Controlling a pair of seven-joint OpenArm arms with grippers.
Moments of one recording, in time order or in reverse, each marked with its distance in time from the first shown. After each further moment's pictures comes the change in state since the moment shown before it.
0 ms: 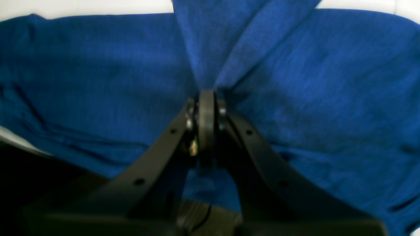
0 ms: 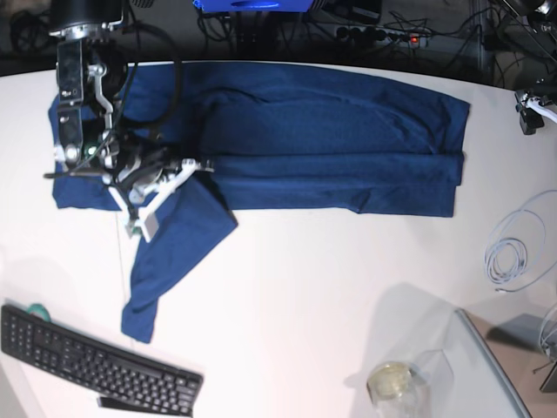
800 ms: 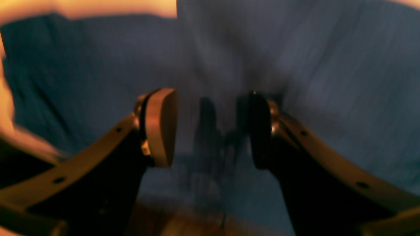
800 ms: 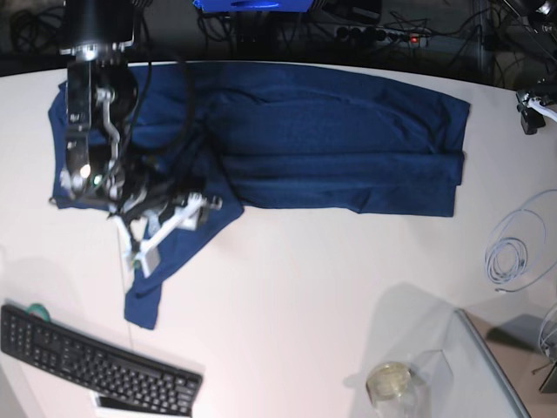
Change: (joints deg) left arm 0.0 -0.2 0.0 0.0 0.1 0.0 0.0; right arm 8.9 -2.6 3.3 -6.9 0.3 0.5 3.6
